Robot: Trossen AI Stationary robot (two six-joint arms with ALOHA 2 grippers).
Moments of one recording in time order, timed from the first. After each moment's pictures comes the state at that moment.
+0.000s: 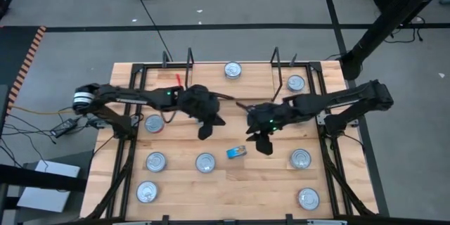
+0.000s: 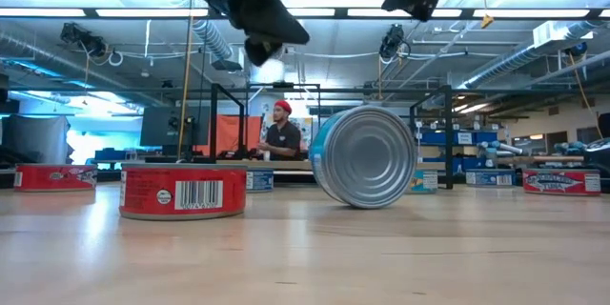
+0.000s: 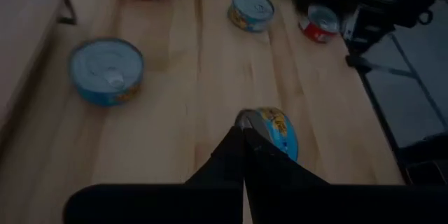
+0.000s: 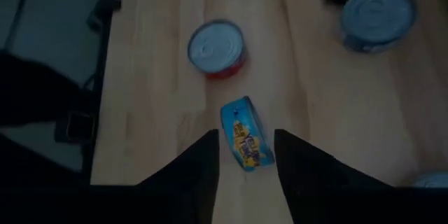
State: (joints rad) left arm 0.09 1.45 1.05 -0.19 0.27 -0.14; right arm 0.14 1.44 1.24 -0.66 -0.11 0.32
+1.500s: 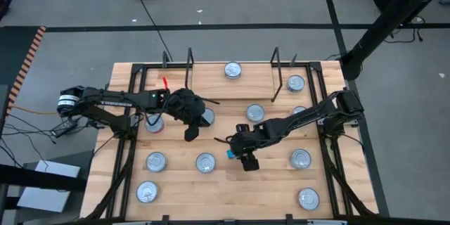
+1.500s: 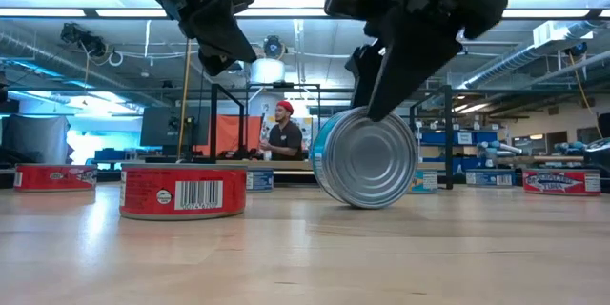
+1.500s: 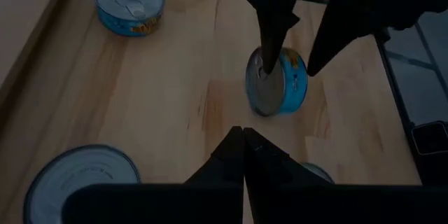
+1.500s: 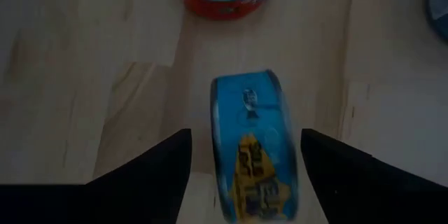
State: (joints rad) left arm 0.08 1.28 0.88 -0.30 0.23 -0.19; right arm 0.24 1.80 1.24 -0.51 0.00 0.09
